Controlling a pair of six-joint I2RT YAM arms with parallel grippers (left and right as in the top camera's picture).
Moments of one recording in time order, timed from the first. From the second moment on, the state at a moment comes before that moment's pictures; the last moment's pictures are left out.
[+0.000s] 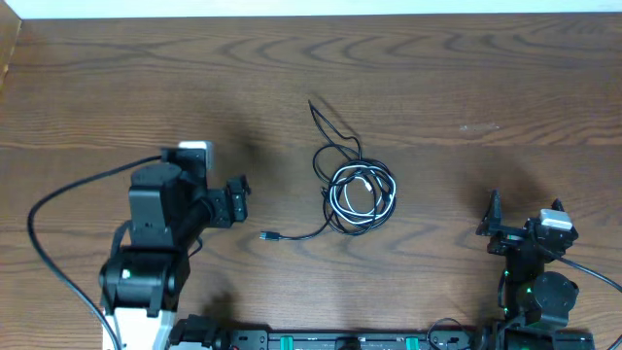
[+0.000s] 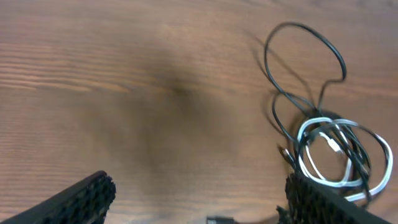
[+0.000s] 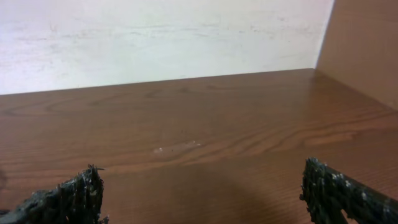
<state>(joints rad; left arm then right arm) -0.07 0.83 0.83 -0.73 0.14 -0.11 -0.17 0.01 0.01 -0.07 0.01 0.01</state>
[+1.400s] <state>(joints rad) -0.36 1.25 1.13 -0.88 0.31 0.03 -0.17 0.01 0.01 -0.07 0.01 0.01</state>
